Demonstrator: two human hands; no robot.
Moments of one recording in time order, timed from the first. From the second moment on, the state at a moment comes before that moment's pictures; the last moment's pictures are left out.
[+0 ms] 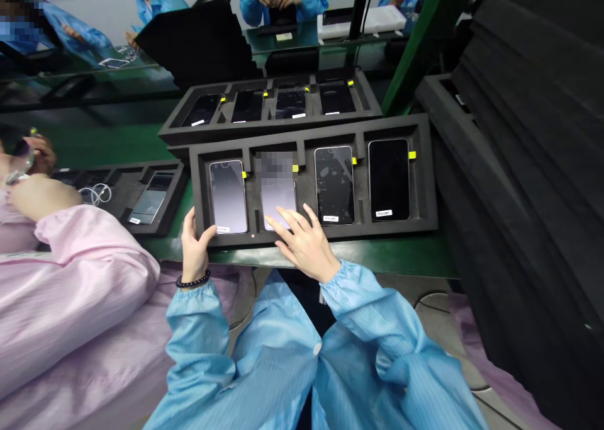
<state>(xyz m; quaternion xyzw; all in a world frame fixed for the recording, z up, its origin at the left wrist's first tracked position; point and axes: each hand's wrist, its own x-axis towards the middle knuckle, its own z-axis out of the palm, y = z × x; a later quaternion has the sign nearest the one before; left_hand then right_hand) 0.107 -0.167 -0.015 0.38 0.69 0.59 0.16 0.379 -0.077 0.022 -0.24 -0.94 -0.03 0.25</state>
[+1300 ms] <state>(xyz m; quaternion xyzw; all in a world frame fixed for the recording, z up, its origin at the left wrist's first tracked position) 0.152 -0.135 0.016 0.57 0.70 0.41 -0.14 0.379 -0.041 0.042 -0.35 -0.88 -0.03 0.32</state>
